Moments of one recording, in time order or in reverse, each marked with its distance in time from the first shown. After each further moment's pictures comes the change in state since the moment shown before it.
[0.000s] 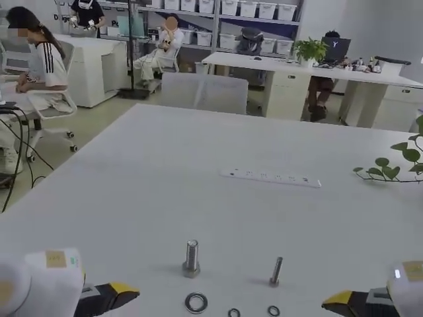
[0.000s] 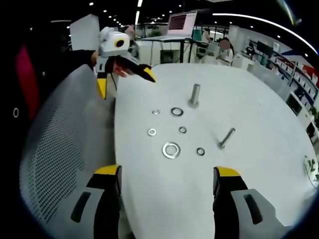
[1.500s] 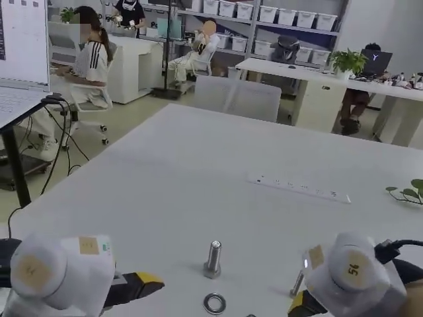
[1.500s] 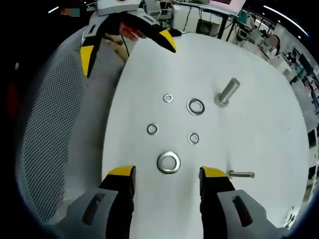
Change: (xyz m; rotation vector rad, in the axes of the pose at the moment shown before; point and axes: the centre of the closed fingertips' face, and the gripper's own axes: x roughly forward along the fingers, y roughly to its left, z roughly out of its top) left arm -0.001 -0.007 0.011 -0.008 -0.053 0.035; right arm 0.058 -0.006 0.011 -0.281 0.355 0.170
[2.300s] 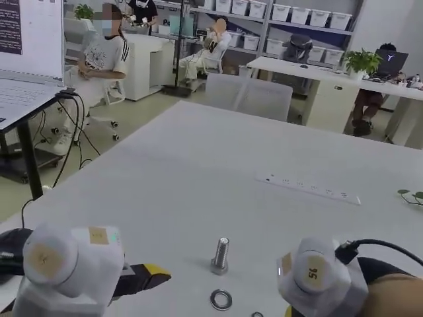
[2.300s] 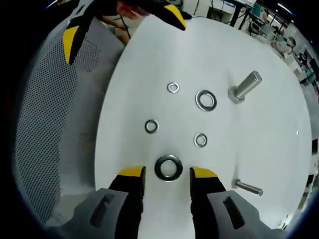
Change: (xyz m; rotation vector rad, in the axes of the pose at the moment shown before) left arm -0.003 0.001 0.002 -0.004 -0.013 0.020; right arm 0.024 0.001 -0.001 -0.043 0.119 0.045
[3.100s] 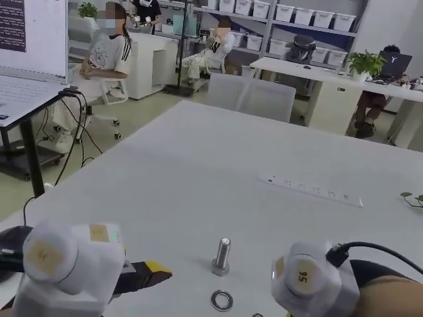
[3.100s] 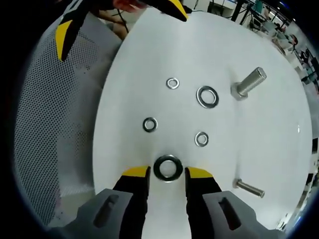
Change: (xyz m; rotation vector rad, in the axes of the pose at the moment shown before) left arm -0.002 0.002 0.002 0.001 -0.011 0.003; right arm 0.005 -0.002 -0.003 0.010 0.049 0.001
